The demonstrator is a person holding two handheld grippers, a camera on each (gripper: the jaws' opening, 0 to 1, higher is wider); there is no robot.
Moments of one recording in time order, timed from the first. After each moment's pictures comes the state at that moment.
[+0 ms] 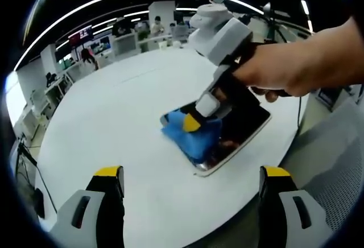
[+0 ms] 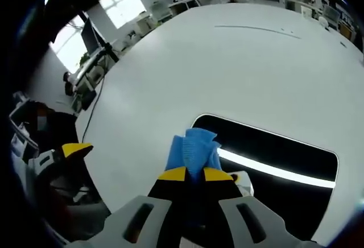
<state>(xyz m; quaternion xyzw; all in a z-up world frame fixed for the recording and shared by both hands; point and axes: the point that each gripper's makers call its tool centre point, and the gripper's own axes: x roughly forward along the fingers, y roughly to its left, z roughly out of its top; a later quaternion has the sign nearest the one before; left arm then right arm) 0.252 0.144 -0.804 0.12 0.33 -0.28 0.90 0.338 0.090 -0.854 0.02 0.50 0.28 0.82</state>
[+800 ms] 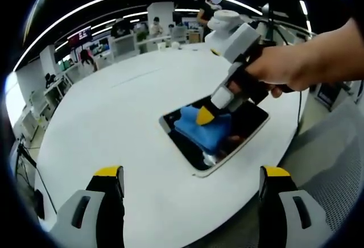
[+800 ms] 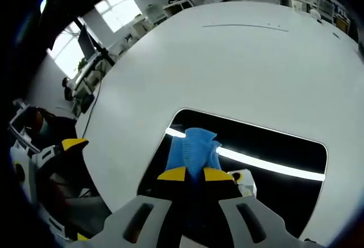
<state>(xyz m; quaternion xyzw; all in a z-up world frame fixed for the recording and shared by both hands) 0.251 0.142 -0.803 0.12 0.32 -0.28 0.90 0.338 0.056 -0.854 0.03 0.50 0.27 0.82</state>
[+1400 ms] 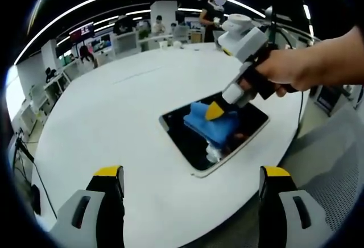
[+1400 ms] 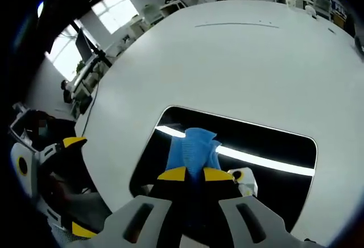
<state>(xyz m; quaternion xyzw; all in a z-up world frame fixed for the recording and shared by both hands) 0.251 0.142 -0.804 0.10 0.33 -0.28 0.89 0.338 0.034 -0.854 0.04 0.51 0.26 0.82</state>
